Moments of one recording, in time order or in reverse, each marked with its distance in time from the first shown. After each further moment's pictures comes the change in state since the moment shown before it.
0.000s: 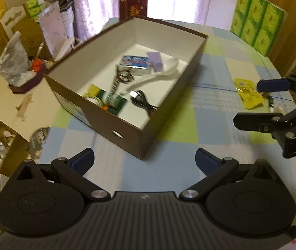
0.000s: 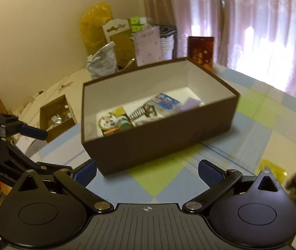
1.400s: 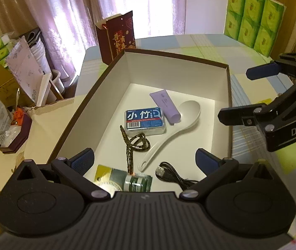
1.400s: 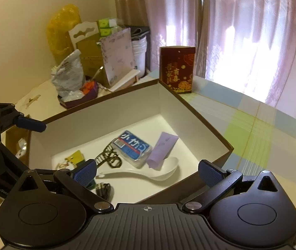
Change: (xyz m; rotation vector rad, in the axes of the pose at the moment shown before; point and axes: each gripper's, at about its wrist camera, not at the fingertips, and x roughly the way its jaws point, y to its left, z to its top) left arm 0.078 0.054 0.142 0.226 -0.049 -0.037; right arm 0.100 -0.038 0.122 0.044 0.002 -0.119
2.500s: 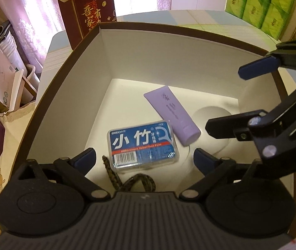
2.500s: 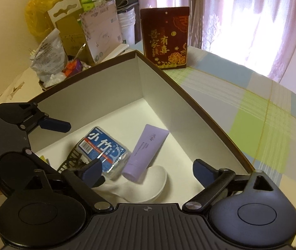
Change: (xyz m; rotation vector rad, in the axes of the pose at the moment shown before) left arm 0.151 0.013 0.045 0.086 0.106 -0.100; right arm 0.109 -0.044 0.029 0.058 0.160 -0.037
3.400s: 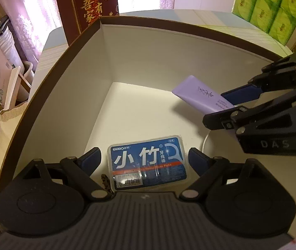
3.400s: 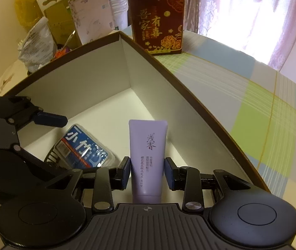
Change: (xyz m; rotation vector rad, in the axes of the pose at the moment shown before) left arm 0.035 0.012 0.017 -0.029 -0.001 -0.012; right arm 0.046 -0.016 0.012 0.021 0.071 -0.018
